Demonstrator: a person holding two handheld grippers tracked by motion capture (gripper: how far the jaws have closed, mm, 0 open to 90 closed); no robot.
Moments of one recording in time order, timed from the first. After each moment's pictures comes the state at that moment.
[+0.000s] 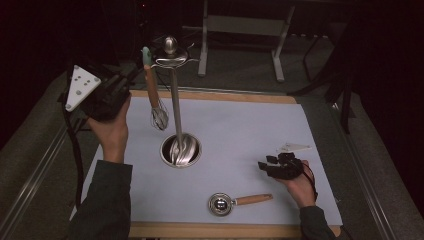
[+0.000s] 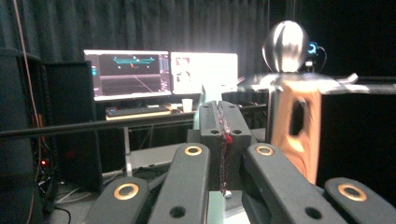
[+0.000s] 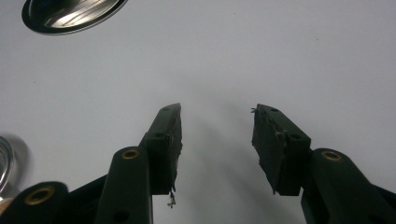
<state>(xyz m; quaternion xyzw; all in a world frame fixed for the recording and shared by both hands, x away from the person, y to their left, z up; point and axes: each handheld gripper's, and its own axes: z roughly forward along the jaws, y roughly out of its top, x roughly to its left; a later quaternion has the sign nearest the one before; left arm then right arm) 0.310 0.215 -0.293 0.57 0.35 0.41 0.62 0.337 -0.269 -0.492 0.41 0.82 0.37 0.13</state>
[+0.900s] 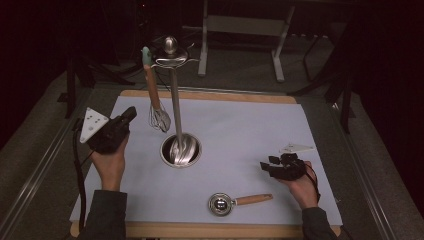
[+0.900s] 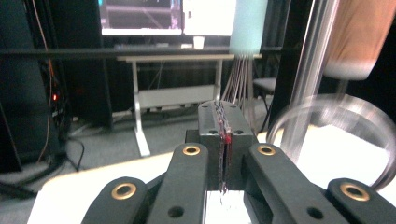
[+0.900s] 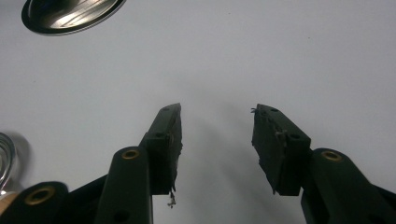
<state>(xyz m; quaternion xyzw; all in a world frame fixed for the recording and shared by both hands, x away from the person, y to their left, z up) 0.300 0.239 -0.399 0.61 0.43 0.36 0.56 0.333 -0.275 -0.489 0.42 0.82 0.38 0.14</state>
